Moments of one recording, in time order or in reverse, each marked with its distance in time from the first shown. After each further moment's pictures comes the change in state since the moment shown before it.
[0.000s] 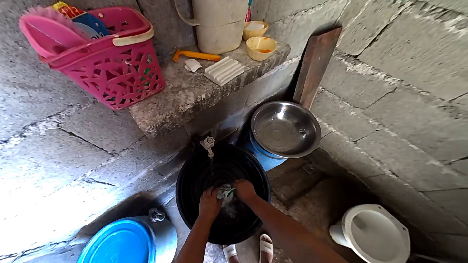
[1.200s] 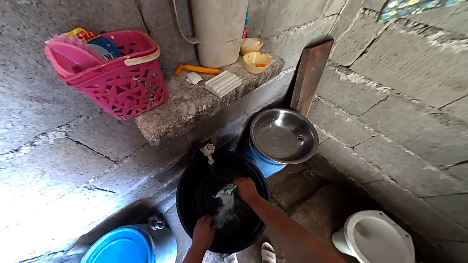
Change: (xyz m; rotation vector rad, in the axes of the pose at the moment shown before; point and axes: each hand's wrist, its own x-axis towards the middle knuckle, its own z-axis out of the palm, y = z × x) left_hand -0.046 -0.044 0.031 -0.063 -0.142 -0.092; right_hand 0.001 -0.001 -0.031 -0.067 0.164 0.002
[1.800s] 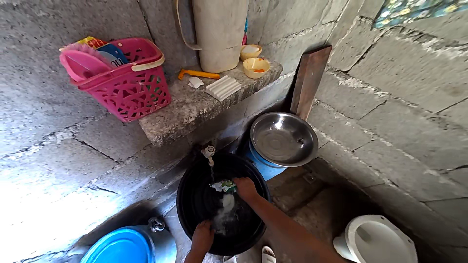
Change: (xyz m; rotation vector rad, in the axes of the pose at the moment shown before) left_hand -0.008 -0.003 0.003 -0.015 -0.026 -0.017; right_hand -0.003 -0.010 -0.023 0.033 -0.030 0.047
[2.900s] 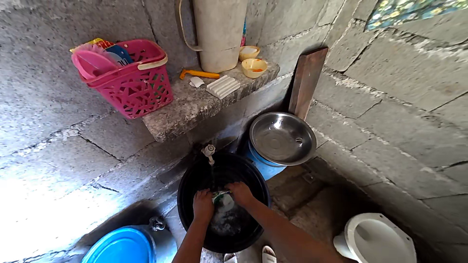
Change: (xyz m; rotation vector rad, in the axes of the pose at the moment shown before) left_hand 0.017 0.059 -0.072 0.202 0.372 0.146; right_hand -0.021 -0.017 0.015 0.087 0.035 -0.193
